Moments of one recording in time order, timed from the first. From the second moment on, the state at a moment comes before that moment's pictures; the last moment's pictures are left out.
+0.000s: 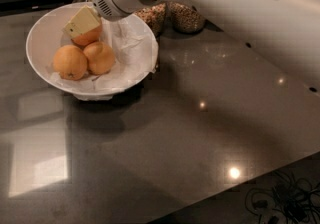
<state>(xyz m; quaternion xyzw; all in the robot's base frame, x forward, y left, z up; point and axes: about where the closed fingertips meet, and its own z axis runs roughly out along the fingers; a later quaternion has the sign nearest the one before) 0.648 0.154 0.985 -0.46 0.73 0.18 0.47</state>
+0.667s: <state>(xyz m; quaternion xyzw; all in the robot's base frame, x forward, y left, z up) 0.664 0.174 0.963 -0.47 0.74 0.18 0.45</state>
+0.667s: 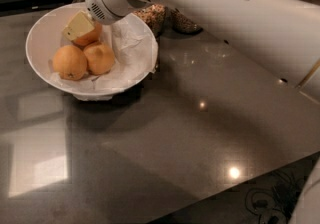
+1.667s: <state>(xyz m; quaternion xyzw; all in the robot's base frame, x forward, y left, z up) 0.692 0.174 0.940 -0.45 0.76 0.17 0.44</state>
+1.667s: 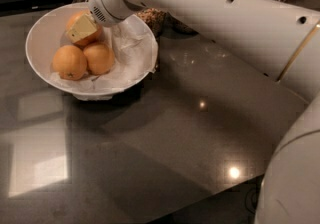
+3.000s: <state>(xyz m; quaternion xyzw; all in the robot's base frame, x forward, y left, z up) 0.696 0.193 0.917 -0.45 0.77 0.19 0.41</state>
